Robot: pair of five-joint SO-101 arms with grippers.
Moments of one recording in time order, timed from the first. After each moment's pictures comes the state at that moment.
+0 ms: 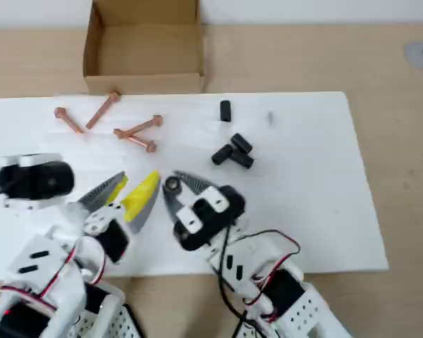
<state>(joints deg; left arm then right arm) 18.6 -93.0 47.8 70.7 15.9 -43.9 -103.3 96.1 19.9 -0.7</state>
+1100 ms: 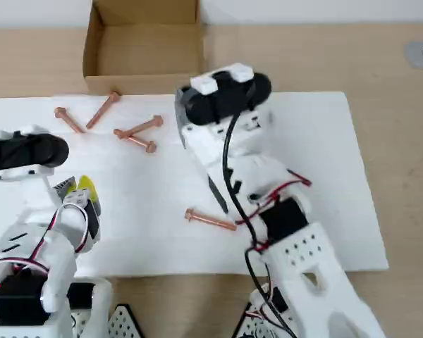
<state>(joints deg) -4.2 -79.8 44.0 80.8 -2.2 -32.2 -52.6 49.0 25.2 -8.8</state>
